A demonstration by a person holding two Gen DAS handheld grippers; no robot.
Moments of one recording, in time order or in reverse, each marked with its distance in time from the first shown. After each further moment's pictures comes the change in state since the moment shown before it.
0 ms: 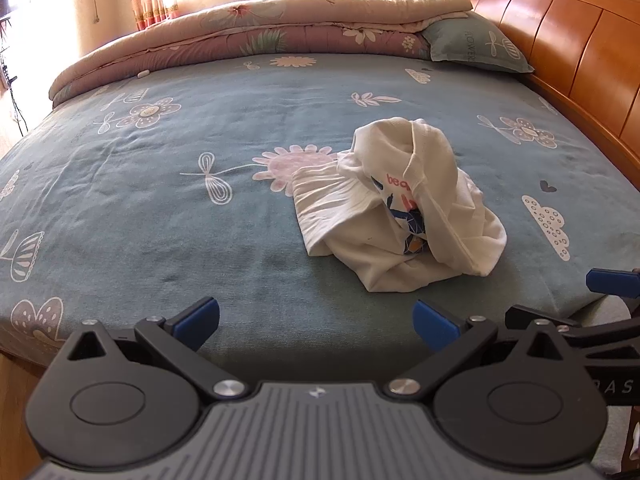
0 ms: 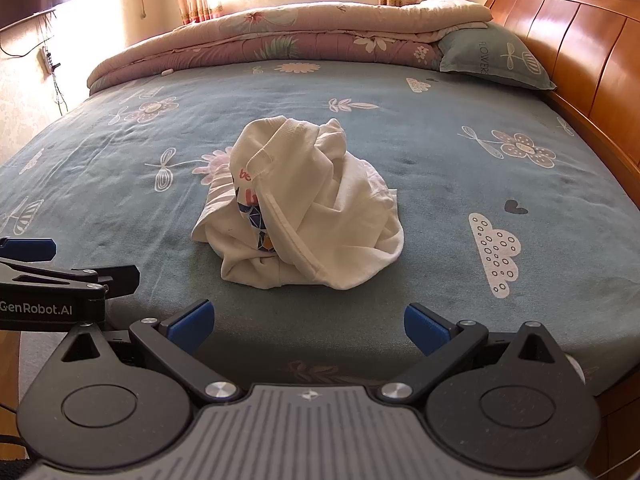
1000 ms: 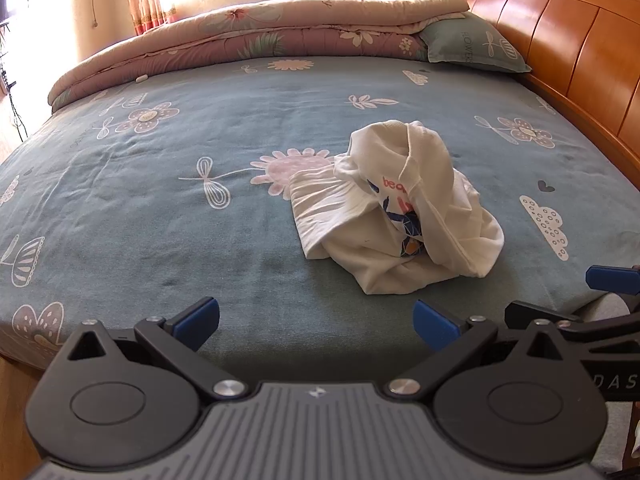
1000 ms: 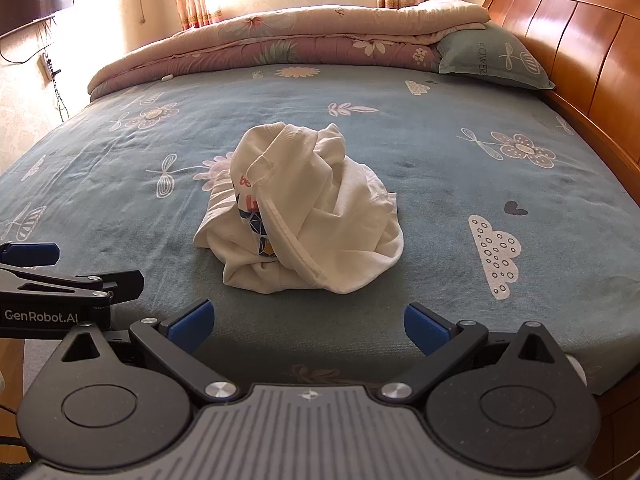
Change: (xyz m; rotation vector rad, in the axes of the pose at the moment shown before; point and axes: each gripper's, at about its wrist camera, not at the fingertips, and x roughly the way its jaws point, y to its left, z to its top) left arm -0.004 -0.004 0.001 0.011 -0.015 0.004; right arm -0.003 -0.002 0.002 0.015 -0.011 0.008
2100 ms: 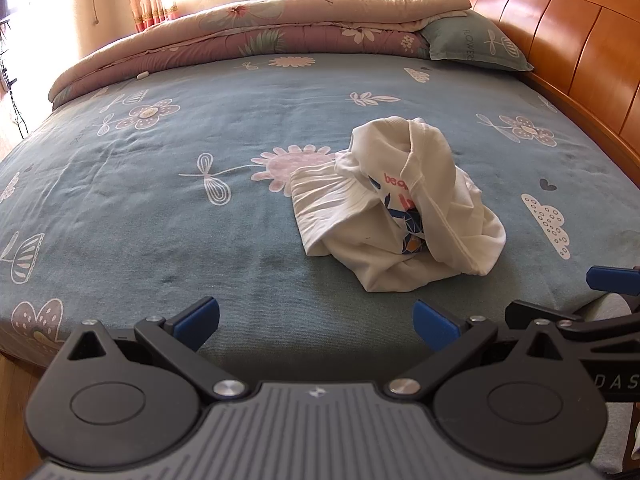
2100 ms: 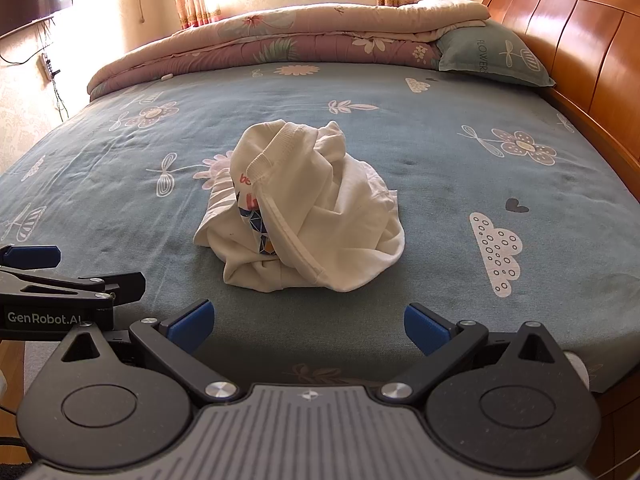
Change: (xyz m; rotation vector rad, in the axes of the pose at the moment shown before) left arm 0.003 0.001 -0.001 -0.002 0.007 0.001; right arm 0.002 -0.001 0.000 0.007 0.006 0.004
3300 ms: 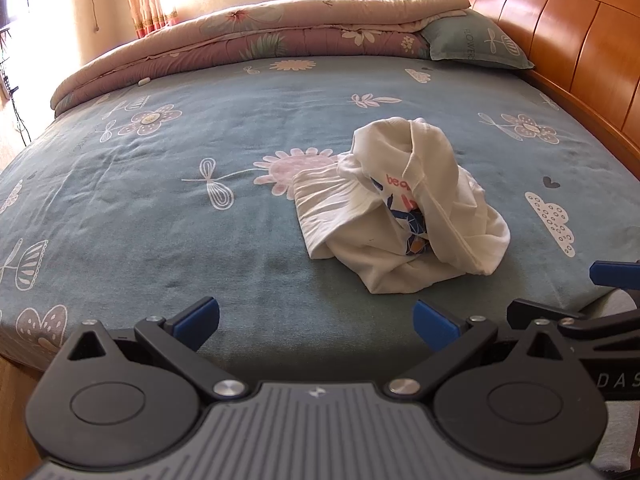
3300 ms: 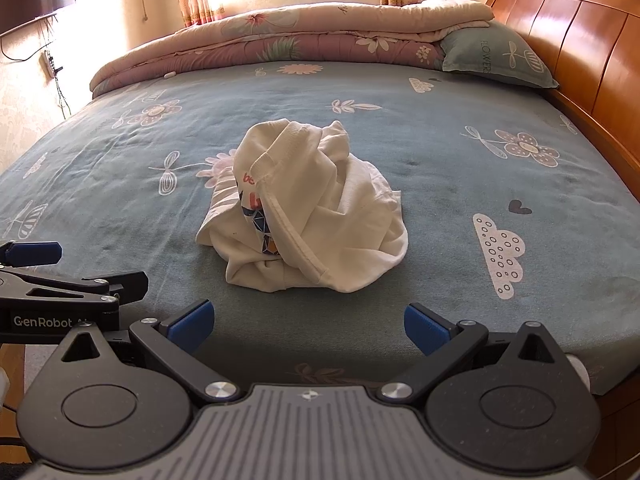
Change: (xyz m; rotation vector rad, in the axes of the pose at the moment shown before) left arm 0.001 -0.003 0.000 0.019 -0.011 0.017; right arm 0.002 0.002 0.003 -0.011 0.004 0.003
